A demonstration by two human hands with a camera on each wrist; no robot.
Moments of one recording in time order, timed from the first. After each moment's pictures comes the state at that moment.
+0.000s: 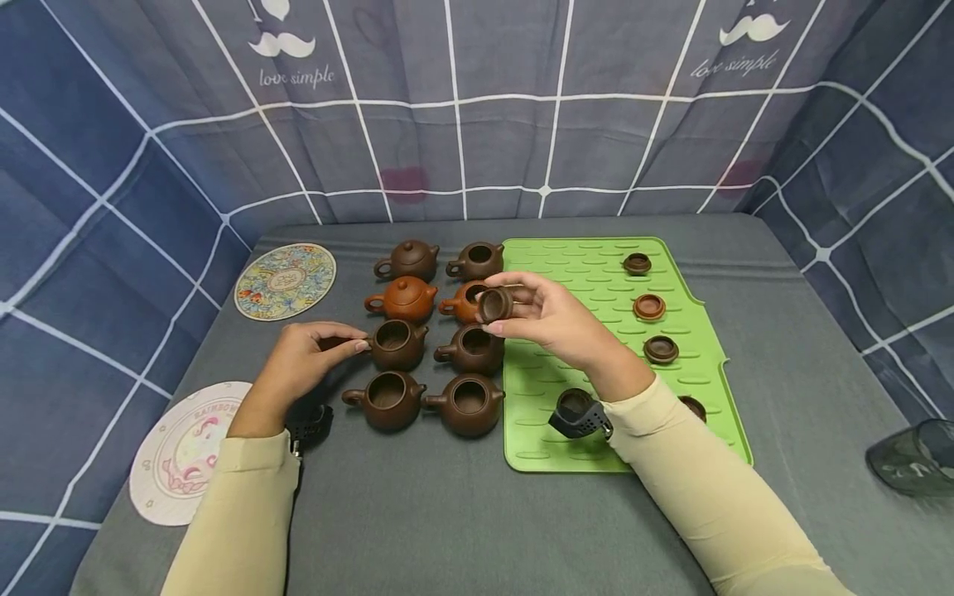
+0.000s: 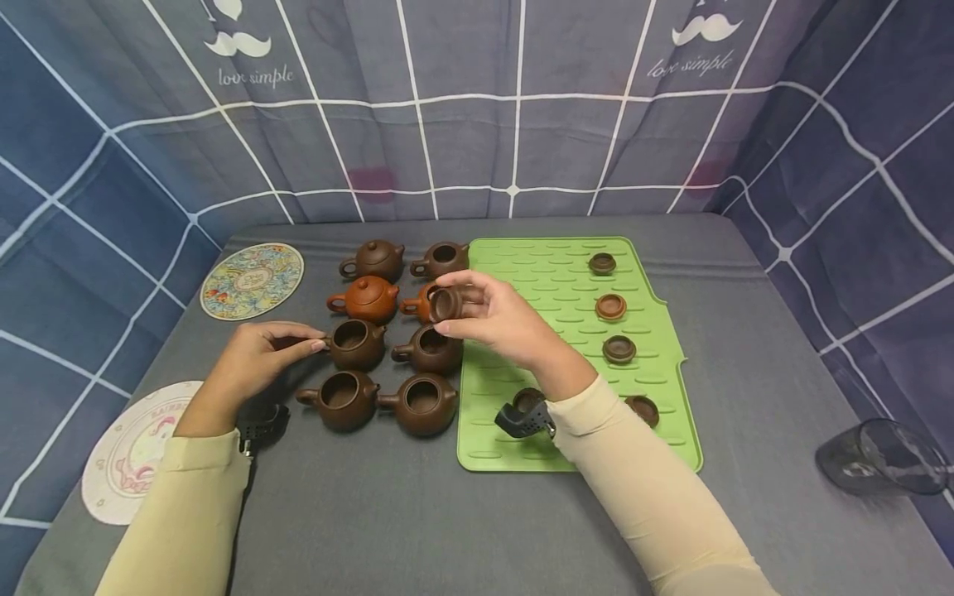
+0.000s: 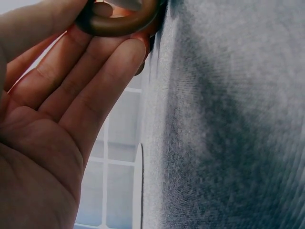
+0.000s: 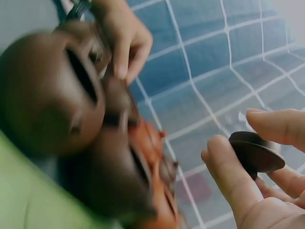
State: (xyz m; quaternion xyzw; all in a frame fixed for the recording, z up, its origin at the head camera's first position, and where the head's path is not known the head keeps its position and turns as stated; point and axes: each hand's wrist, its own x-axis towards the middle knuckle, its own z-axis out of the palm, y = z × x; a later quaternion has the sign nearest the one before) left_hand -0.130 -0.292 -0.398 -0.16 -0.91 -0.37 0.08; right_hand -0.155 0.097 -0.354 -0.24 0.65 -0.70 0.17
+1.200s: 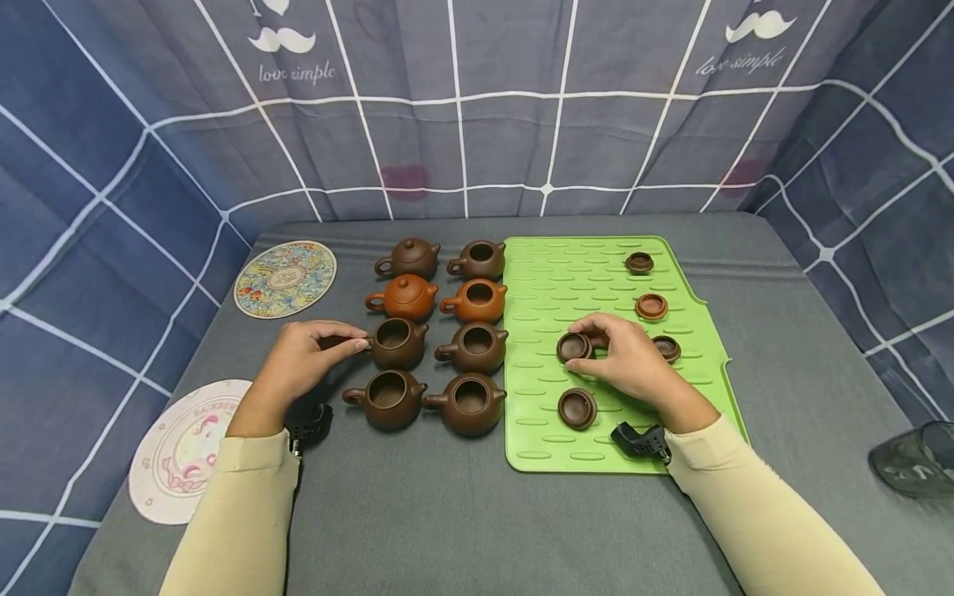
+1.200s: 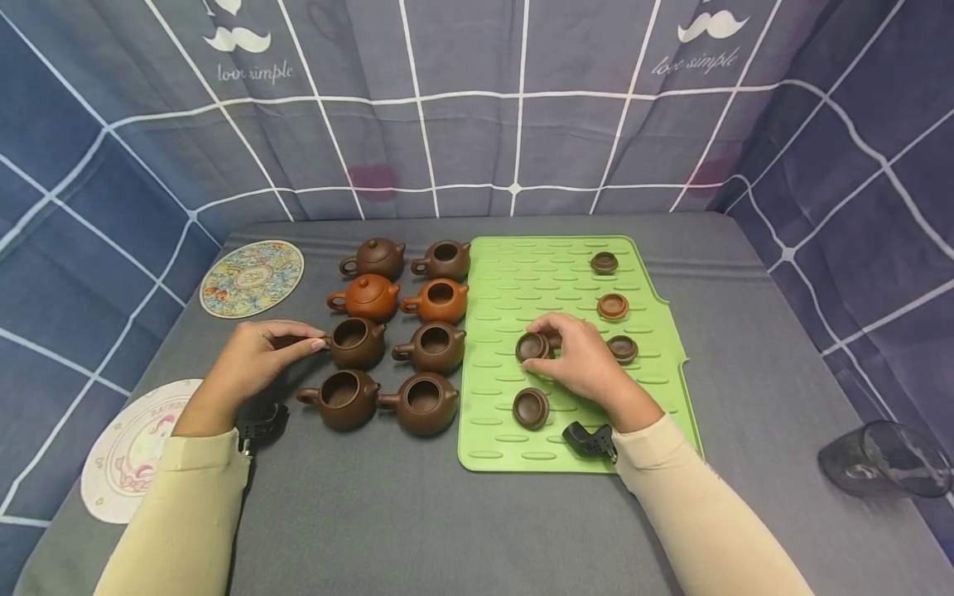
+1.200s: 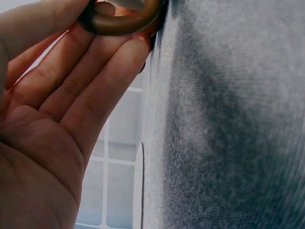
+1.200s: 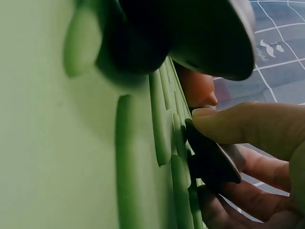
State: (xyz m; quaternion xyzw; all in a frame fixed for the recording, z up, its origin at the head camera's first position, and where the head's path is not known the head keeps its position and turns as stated) left_hand -0.130 -0.293 -0.396 -0.15 -0.92 -0.36 0.07; right_hand -0.140 0.188 -0.409 -0.18 0.89 -0.41 0.03
